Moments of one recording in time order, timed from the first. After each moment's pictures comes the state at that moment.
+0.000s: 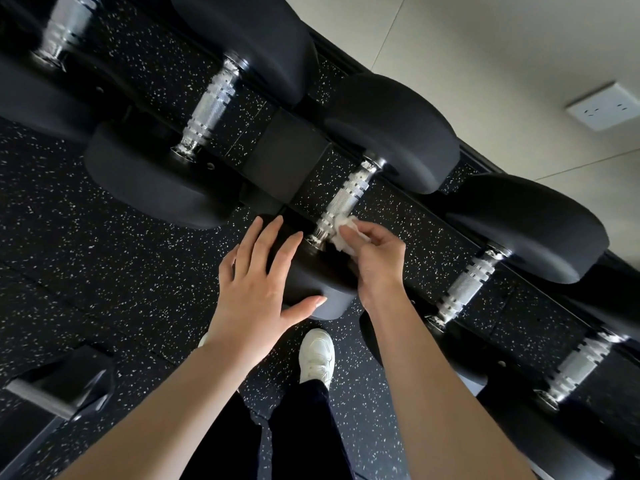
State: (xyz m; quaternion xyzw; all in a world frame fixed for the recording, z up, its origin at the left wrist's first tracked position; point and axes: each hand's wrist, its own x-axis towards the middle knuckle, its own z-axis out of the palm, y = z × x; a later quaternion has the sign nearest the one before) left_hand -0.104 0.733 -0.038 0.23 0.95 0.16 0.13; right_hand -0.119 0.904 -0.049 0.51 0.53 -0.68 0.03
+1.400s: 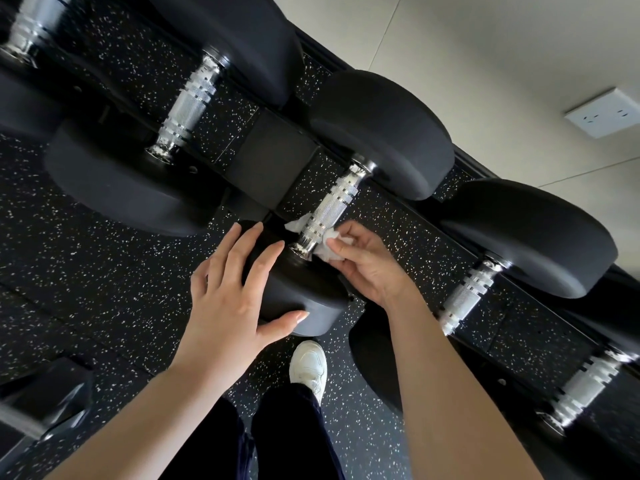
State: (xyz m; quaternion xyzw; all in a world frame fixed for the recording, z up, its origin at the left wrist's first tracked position) left_hand -0.103 0.735 -0.040 0.22 0.95 0.19 0.11; right_hand -0.125 0.947 -0.085 0.30 0.42 -0.83 0.21
